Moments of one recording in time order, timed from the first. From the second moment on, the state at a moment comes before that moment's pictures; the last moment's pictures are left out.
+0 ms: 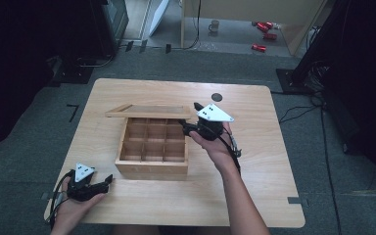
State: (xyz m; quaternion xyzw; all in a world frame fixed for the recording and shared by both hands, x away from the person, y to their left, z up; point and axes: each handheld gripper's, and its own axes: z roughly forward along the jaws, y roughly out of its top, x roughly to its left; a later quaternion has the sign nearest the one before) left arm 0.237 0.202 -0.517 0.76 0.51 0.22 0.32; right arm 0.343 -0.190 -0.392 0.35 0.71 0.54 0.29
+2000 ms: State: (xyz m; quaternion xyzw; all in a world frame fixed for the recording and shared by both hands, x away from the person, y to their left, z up) left arm 0.239 0.209 -0.517 0.75 0.53 0.22 0.34; right arm 0.475 -0.194 -0.385 0.45 0.67 0.55 0.24
